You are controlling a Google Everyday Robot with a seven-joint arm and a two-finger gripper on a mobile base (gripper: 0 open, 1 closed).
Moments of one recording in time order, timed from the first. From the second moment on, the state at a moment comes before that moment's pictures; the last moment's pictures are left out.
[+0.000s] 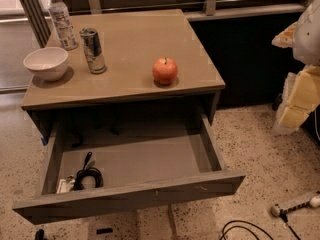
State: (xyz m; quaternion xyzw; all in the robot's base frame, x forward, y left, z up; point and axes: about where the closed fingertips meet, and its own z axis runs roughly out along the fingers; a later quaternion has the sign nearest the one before) arm 0.438 -0.216 0.977 -0.60 0.78 -0.04 0.16
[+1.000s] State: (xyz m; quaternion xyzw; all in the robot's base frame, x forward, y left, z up) arm 0.506 -0.195 0.980 -0.60 0.76 -0.03 0.24
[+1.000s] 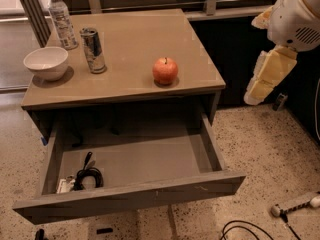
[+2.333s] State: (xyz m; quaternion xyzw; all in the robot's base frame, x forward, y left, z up) arm 0.596 -0.133 0.941 -0.59 0.74 0.08 0.30
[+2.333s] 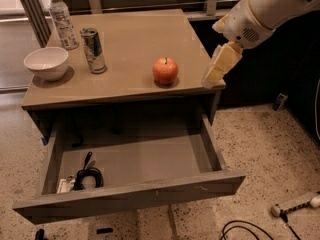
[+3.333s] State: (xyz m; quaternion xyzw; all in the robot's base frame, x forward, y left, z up) arm 0.665 -0.077 0.895 -0.60 0.71 0.15 0.35
